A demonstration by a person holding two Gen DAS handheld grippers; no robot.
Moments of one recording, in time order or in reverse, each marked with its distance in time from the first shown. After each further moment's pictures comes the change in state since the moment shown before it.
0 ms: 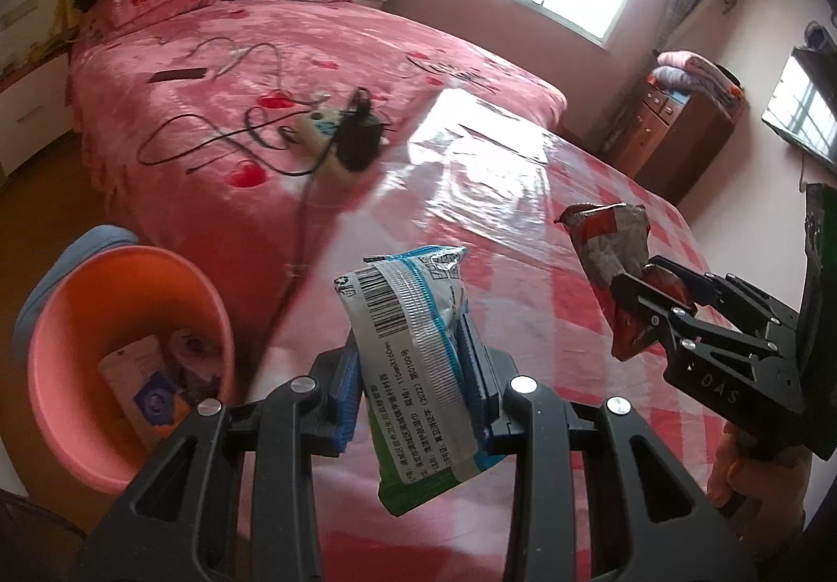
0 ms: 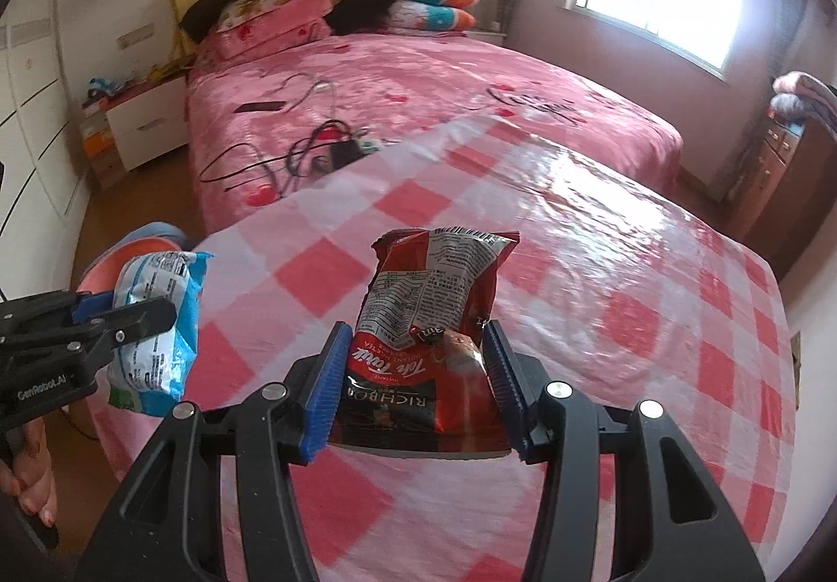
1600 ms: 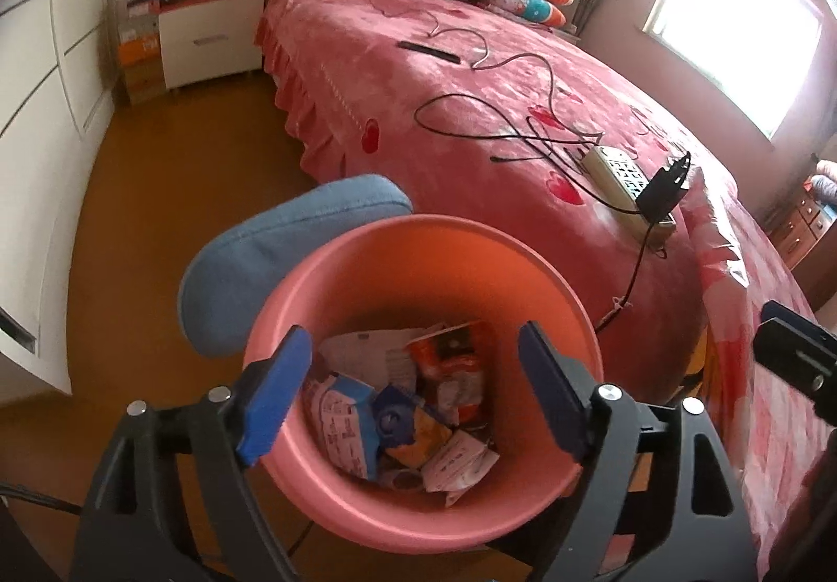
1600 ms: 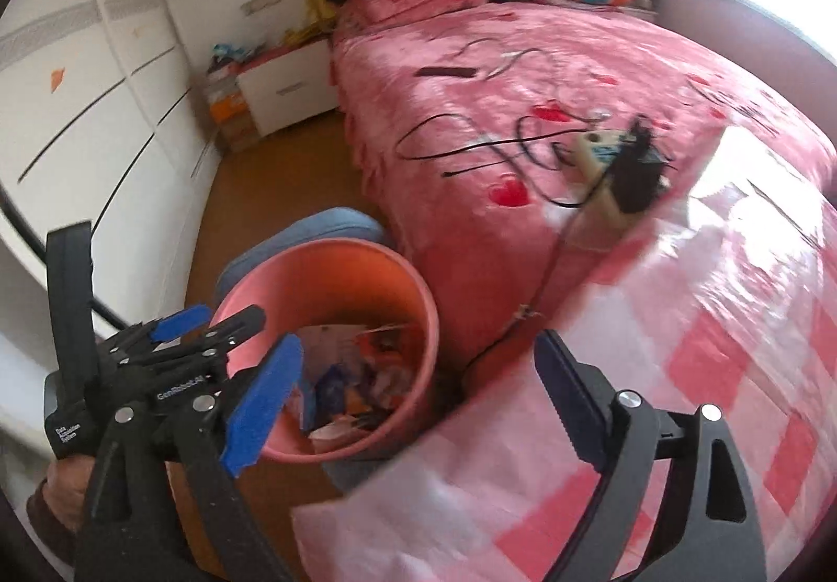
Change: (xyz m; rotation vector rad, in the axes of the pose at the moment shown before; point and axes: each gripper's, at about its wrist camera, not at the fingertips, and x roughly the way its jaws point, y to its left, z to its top) left arm -0.018 0.200 -0.025 -0.295 -0.071 0.384; right arm 0.069 0.157 0.049 -0.046 0.068 0.371
